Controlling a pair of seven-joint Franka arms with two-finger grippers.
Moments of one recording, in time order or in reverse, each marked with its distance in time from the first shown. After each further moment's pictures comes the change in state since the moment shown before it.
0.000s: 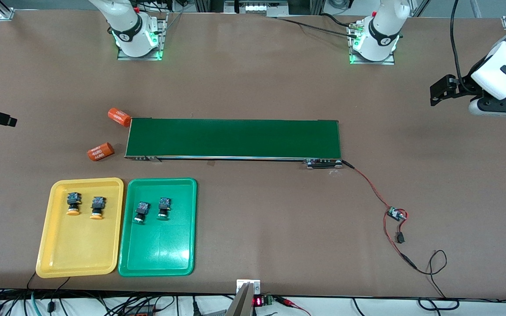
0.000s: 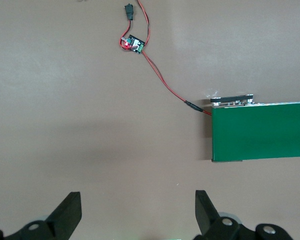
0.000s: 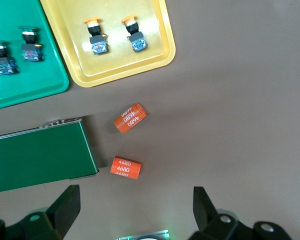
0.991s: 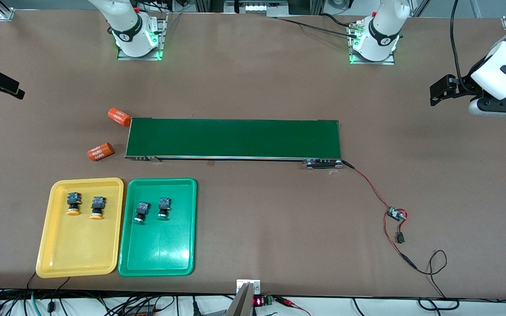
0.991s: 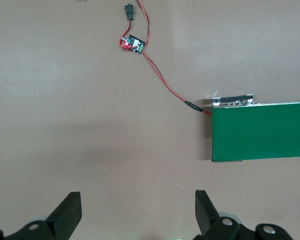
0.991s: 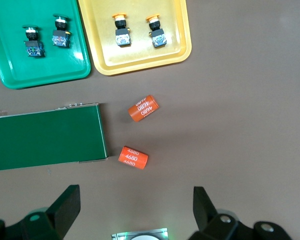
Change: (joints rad) left arm 0.001 0.000 0.000 0.000 0.000 0.000 0.000; right arm 0.059 -0.237 0.015 -0.223 -0.019 0.062 -0.010
